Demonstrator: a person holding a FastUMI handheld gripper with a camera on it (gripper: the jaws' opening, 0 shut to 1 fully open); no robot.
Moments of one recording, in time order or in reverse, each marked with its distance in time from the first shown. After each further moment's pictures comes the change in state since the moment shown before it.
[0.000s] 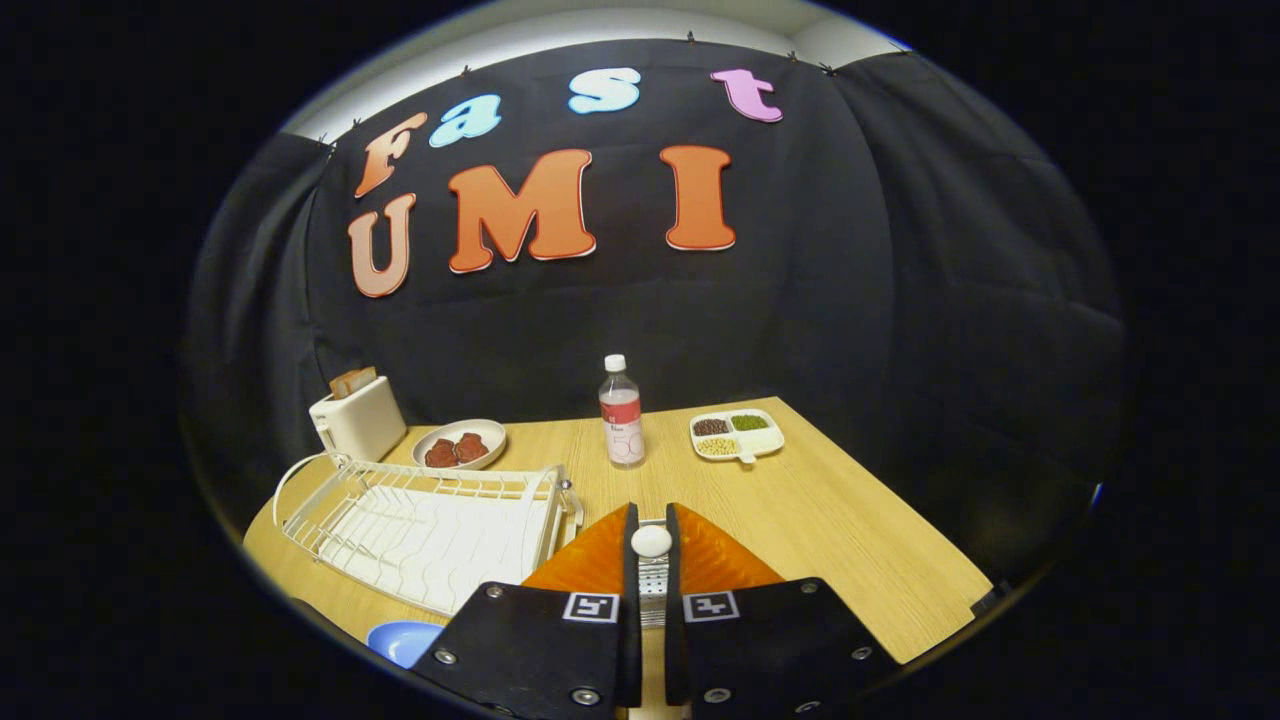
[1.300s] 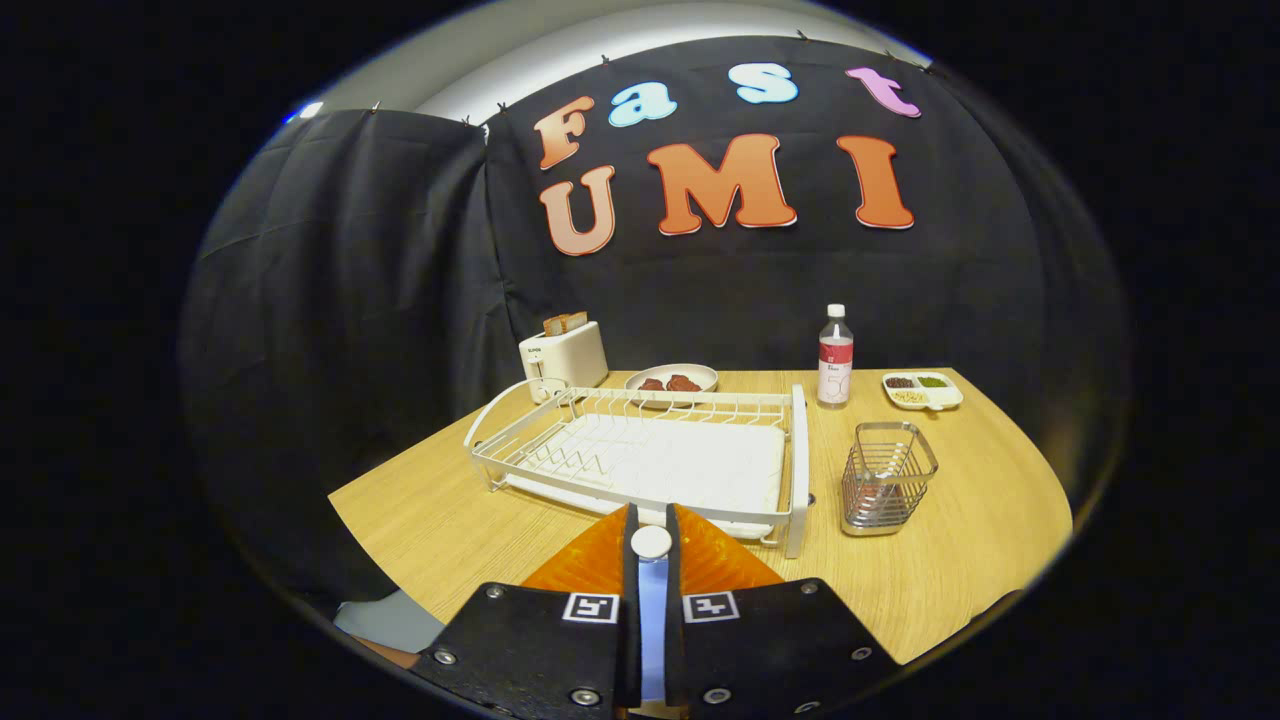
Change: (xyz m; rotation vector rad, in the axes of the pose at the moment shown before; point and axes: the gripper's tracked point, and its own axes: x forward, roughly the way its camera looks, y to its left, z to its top) arm -0.121 0.162 -0.103 -0.062 0.091 0.495
